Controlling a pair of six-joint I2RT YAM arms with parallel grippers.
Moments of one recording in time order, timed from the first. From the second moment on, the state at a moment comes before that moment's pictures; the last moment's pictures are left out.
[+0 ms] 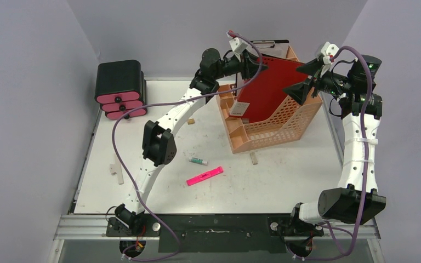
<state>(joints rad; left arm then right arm) -0.63 2.46 2.48 0.32 0.73 -0.28 -0.23 1.38 1.66 -0.61 -1.15 -0.52</state>
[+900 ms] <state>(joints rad) -0.61 2.60 2.50 0.76 0.66 -0.58 -0.23 1.38 1.65 -0.58 -1.15 -0.47</state>
